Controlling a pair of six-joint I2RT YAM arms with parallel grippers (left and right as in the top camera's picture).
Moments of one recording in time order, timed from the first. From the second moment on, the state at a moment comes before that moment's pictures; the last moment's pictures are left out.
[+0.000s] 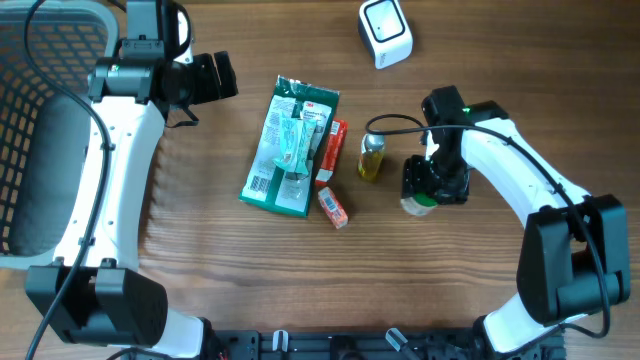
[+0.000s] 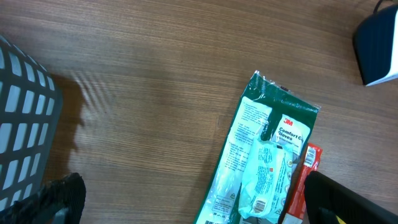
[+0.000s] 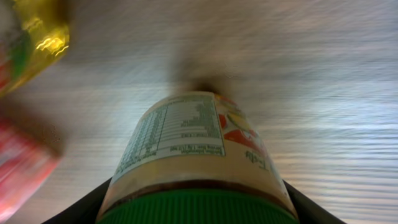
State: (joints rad) left arm -0.05 1.68 1.63 -0.96 0.03 -0.25; right arm 0.24 1.78 1.19 -1.08 -0.17 0.34
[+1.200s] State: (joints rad) left arm -0.05 1.68 1.63 -0.96 0.03 -0.25; right arm 0.24 1.78 1.19 -1.42 -0.99 0.59
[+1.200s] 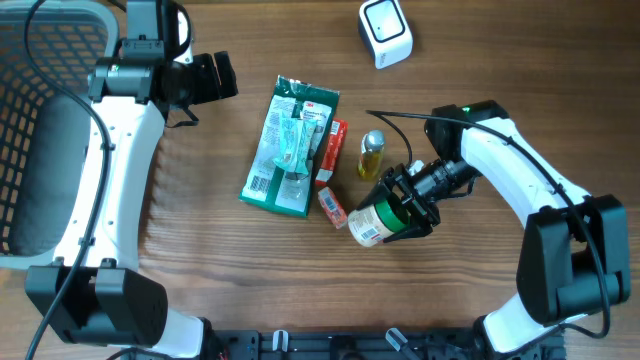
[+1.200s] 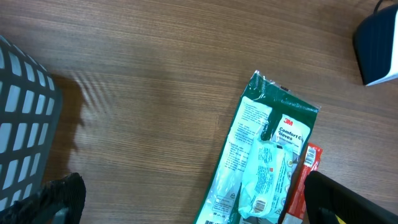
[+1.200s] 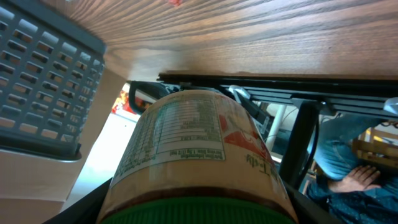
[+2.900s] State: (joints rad) left arm -0.05 1.68 1.63 -0.96 0.03 -0.25; right arm 0.24 1.77 1.19 -0.88 -0.09 0.60
